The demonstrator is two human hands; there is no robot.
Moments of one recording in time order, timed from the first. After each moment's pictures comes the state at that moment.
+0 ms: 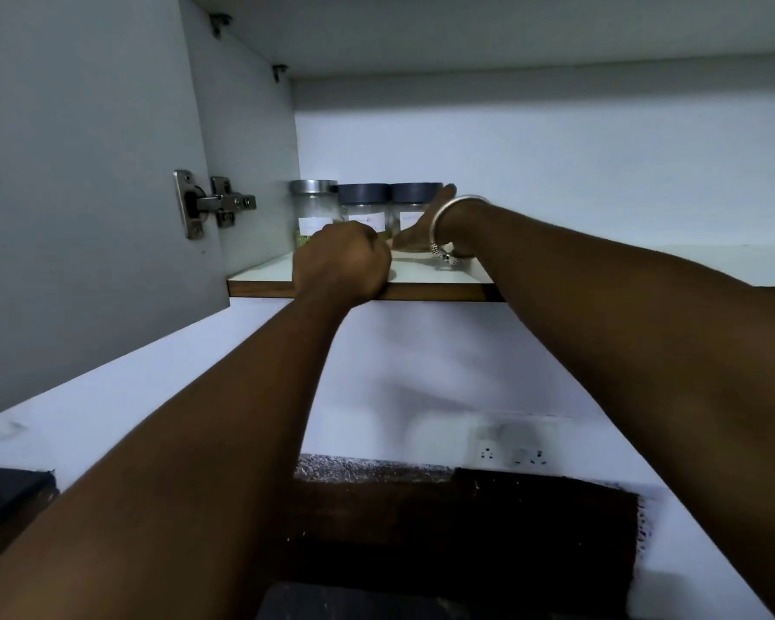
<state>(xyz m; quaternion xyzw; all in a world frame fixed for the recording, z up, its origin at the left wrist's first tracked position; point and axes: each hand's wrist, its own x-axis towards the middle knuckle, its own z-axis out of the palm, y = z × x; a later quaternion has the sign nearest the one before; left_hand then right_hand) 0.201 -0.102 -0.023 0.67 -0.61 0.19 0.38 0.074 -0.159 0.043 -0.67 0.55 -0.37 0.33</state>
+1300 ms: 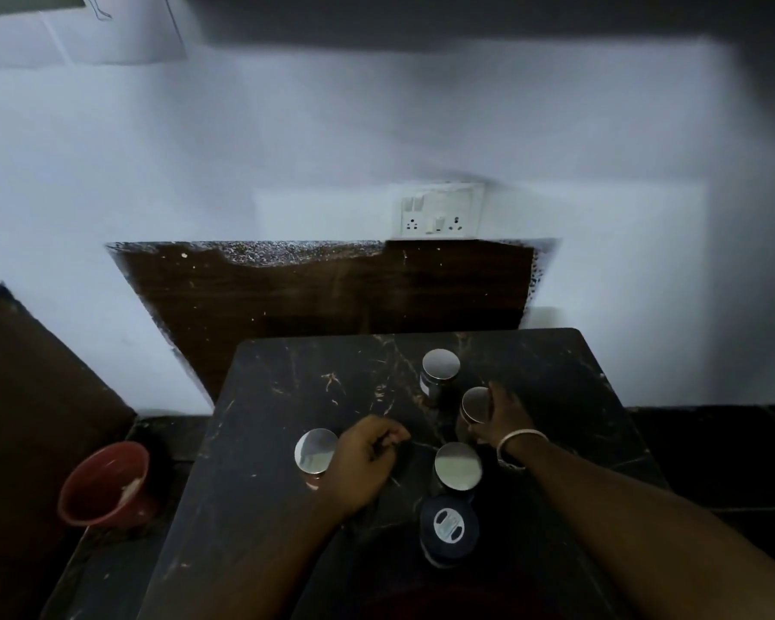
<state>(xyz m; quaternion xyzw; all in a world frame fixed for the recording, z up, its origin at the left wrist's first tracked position) 0.074 0.186 -0.477 0.56 -0.66 -0.34 0.38 -0.188 0.070 -0.539 -0.59 0.73 -0.14 0.31</state>
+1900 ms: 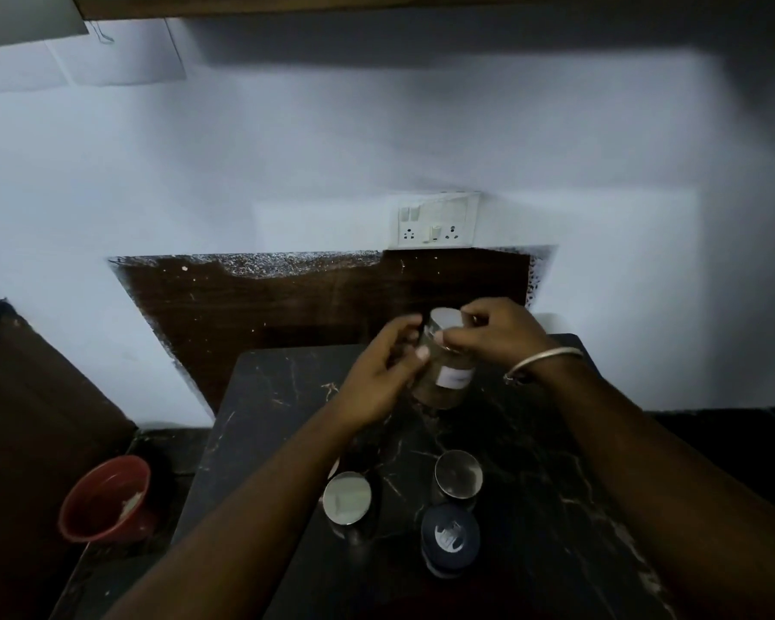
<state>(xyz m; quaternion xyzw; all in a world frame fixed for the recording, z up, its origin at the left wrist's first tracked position) 0.051 0.124 -0.364 0.46 -0.65 -0.43 0.42 -0.152 0.076 -0.315 -0.70 0.58 -0.25 0.33</state>
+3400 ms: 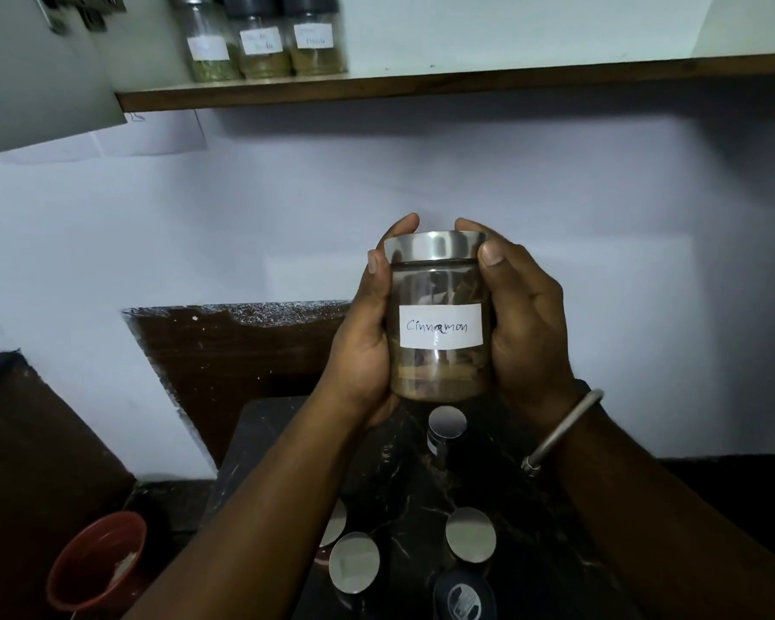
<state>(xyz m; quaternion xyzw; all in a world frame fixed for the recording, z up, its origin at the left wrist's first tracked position) 0.031 0.140 -0.213 0.23 -0.51 -0.56 0.61 -0.101 0.135 -0.205 -0.58 0.32 -0.66 0.35</state>
